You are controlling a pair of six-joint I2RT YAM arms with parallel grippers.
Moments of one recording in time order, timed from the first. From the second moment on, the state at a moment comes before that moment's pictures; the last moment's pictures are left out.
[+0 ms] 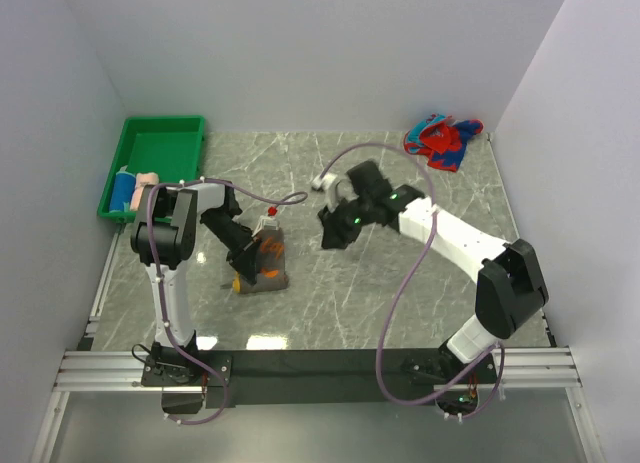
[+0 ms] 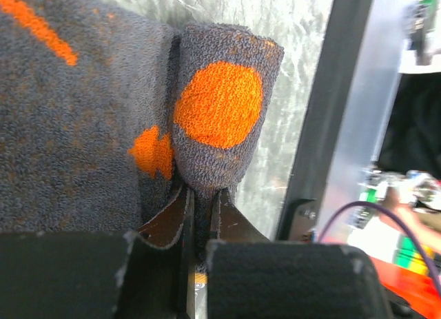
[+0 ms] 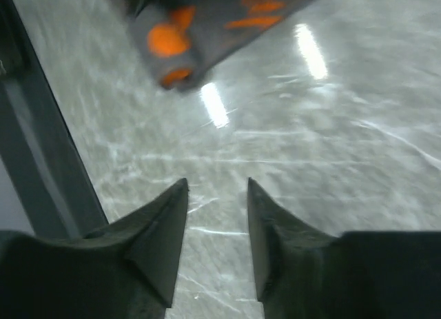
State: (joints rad) left arm -0.17 2.11 1.30 -1.32 0.80 1.12; right arm 0.59 1.58 1.25 -0.56 -0.56 -0.19
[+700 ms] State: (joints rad) left arm -0.15 2.18 1.36 -1.39 0.81 1.12; right arm 1.11 2.02 1.39 -0.31 -0.21 -0.53
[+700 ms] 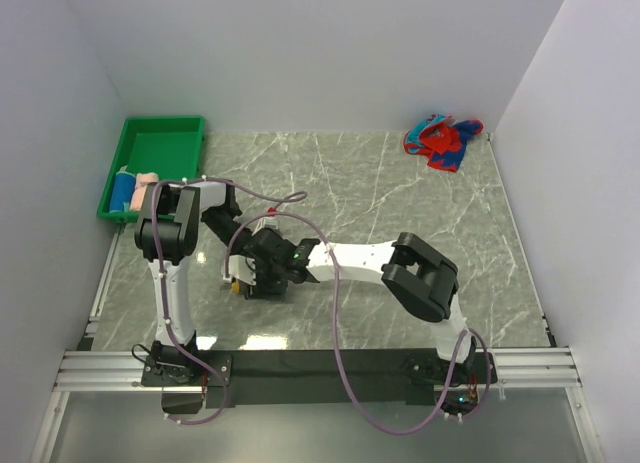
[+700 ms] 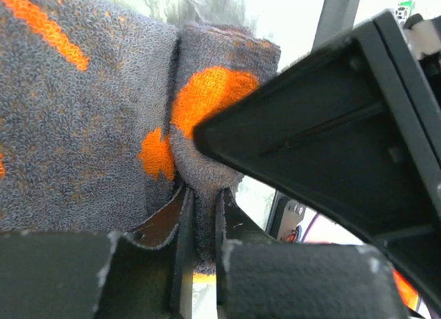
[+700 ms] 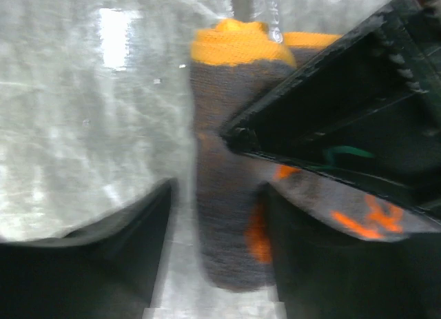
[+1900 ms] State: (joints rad) left arm 0.20 1.49 1.18 -1.08 0.80 1.13; right arm 0.83 2.28 1.70 -0.91 -0.84 -0.17
